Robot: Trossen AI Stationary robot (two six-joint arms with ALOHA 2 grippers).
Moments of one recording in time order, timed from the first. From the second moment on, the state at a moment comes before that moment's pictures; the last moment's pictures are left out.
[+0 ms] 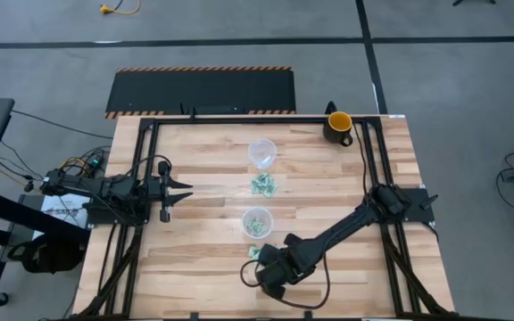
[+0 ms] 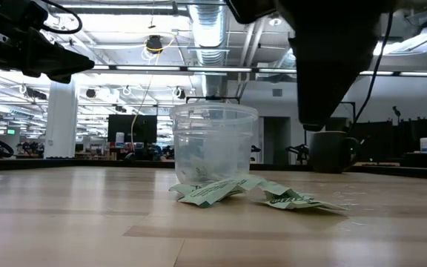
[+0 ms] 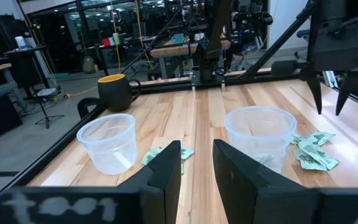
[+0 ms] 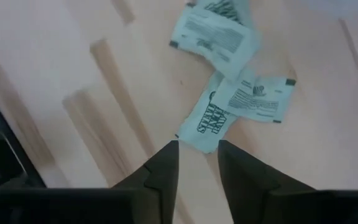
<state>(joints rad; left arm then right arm) -0.21 0.01 0.06 -0.11 -0.31 0.11 0.54 2.16 1.78 -1.00 0.09 0.99</state>
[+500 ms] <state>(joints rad) -0.21 0.01 0.06 -0.11 -0.31 0.11 0.55 2.16 1.78 -0.96 0.07 1.25</state>
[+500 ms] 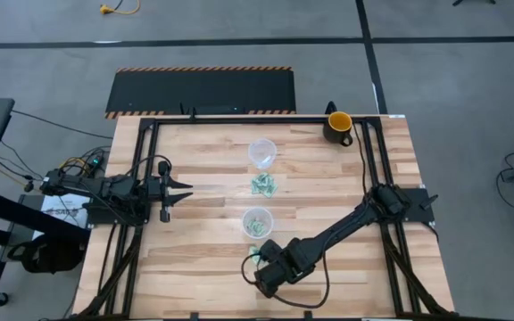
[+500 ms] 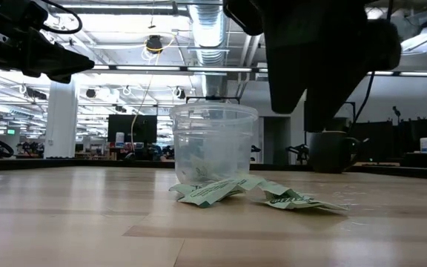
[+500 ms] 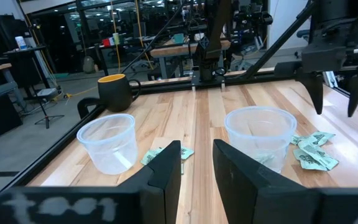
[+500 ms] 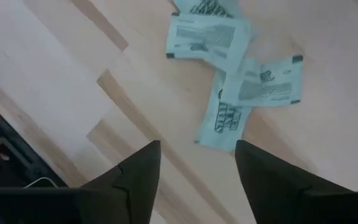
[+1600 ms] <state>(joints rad) -0.21 0.01 0.06 -0.11 -0.31 0.11 0.55 2.16 1.65 -0.83 0.14 1.28</state>
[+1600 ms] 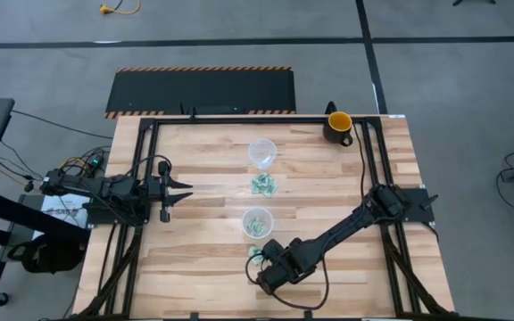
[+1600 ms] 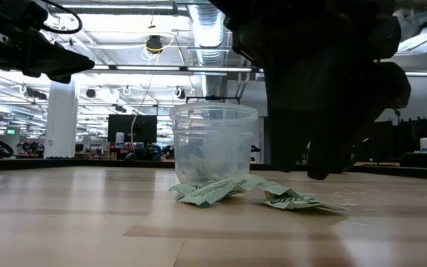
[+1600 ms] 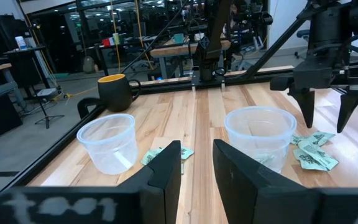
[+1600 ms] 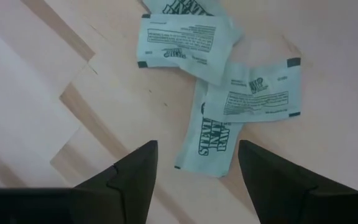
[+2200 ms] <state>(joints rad) -0.21 0.01 0.06 -0.11 -0.31 0.11 0.55 2.24 1.65 -0.83 0.11 1.25</state>
